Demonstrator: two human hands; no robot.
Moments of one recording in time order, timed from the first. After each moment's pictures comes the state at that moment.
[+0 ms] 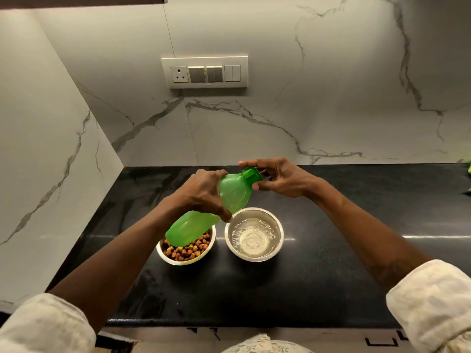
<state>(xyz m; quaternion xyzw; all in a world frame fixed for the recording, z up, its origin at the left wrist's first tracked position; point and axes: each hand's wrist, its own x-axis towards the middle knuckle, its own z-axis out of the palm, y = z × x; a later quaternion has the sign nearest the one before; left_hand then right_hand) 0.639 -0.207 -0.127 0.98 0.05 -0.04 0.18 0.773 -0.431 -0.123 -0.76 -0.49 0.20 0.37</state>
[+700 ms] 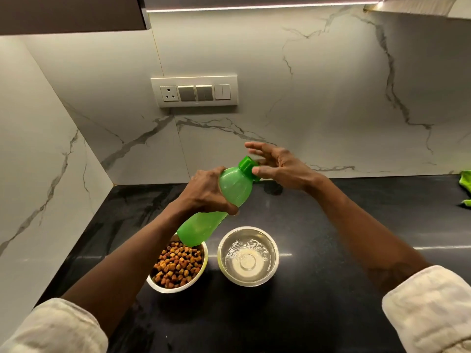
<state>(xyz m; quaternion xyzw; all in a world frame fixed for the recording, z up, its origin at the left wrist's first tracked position) 0.690 -0.212 -0.118 0.97 0.03 0.07 0.24 0.812 -0.429 -0.084 -0.77 -0.41 0.15 0.46</state>
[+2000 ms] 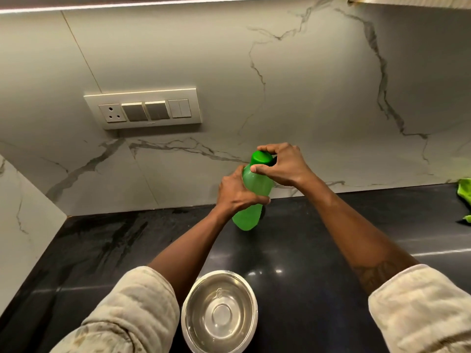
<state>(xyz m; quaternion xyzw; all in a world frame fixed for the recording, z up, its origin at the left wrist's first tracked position) 0.910 -0.289 -0.182 0.91 0.11 0.14 0.37 0.969 -0.438 -0.098 -0.90 -0.28 -0.05 0.33</state>
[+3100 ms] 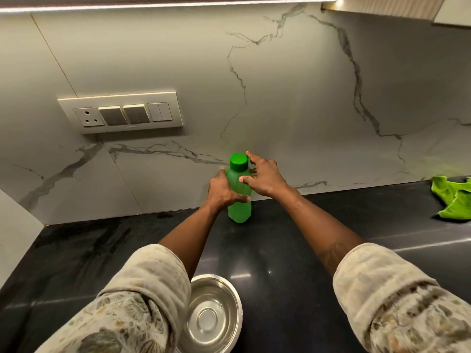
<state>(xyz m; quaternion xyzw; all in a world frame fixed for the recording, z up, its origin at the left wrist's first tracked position) 0.950 -0.281 -0.203 0.90 0.17 0.06 0.40 0.985 -0.433 -0.142 -0.91 -0.23 0.03 0.34</state>
